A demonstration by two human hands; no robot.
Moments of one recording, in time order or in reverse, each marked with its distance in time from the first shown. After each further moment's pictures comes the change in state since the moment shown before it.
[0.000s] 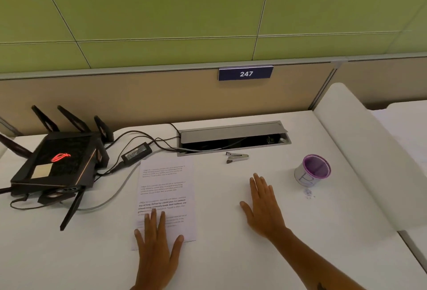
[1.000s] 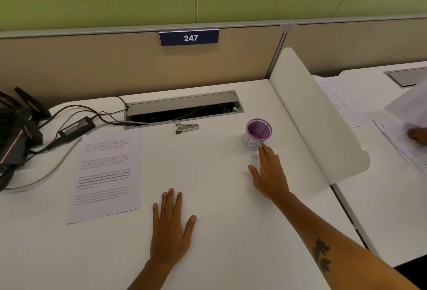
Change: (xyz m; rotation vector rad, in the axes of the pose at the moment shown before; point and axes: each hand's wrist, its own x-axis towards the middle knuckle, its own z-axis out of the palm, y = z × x) left_hand -0.048 0.117 0.145 0.156 -0.046 0.230; right_hand -0.053 0.172 -0.057 0.134 0.131 0.162
